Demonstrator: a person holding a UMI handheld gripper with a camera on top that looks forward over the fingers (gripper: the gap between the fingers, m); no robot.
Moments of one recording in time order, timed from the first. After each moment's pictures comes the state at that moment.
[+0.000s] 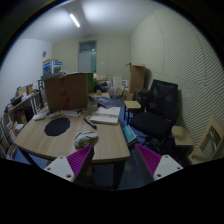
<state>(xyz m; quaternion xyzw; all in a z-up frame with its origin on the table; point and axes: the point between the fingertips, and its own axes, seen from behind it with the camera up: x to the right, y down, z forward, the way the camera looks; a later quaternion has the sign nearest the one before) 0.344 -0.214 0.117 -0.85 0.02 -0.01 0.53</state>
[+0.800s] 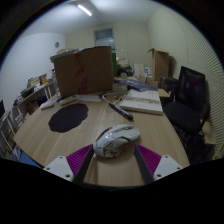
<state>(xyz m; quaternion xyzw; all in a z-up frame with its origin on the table) 0.216 -0.069 -0.008 -0.87 -0.05 0.08 0.48</state>
